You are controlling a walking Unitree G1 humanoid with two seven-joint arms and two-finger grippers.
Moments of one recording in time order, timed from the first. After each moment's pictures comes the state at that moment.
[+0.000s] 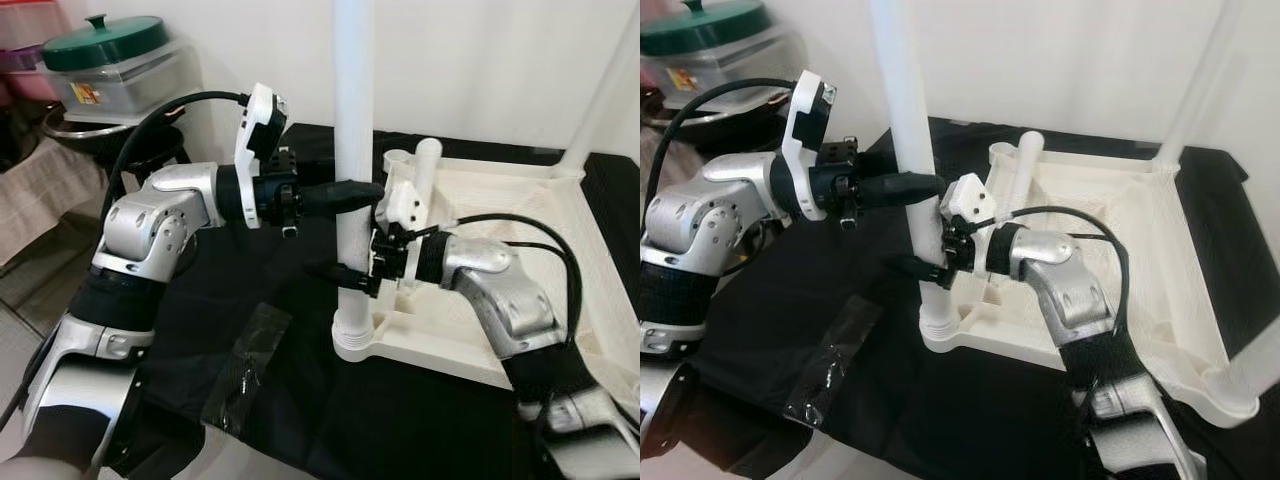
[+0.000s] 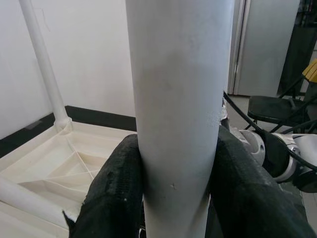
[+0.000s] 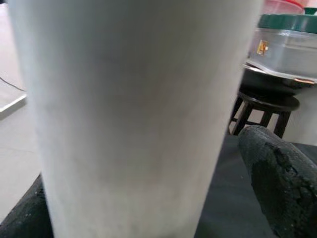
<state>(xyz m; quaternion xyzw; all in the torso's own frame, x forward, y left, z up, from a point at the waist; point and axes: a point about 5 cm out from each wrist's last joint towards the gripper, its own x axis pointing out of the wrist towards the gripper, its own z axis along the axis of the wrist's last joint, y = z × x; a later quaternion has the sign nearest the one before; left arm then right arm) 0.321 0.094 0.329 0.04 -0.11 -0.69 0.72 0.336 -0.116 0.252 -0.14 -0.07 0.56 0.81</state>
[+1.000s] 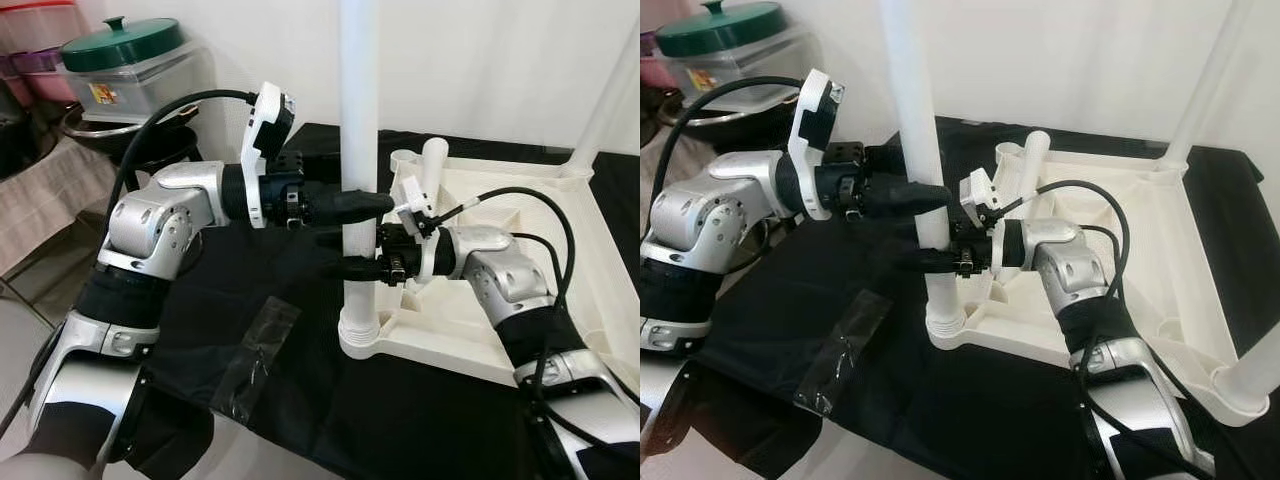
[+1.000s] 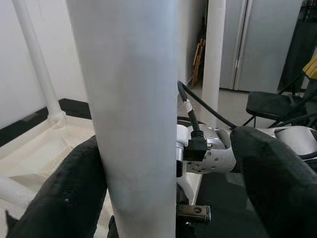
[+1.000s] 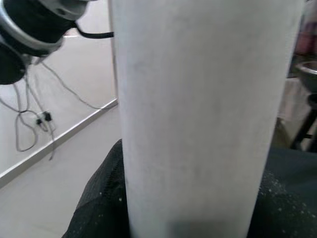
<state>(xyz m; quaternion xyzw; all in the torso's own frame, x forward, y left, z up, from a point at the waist) 0.321 0.090 0.328 0.03 -0.09 -0.69 0.72 0.350 -0.128 0.240 -0.07 -0.03 0.65 0.76</state>
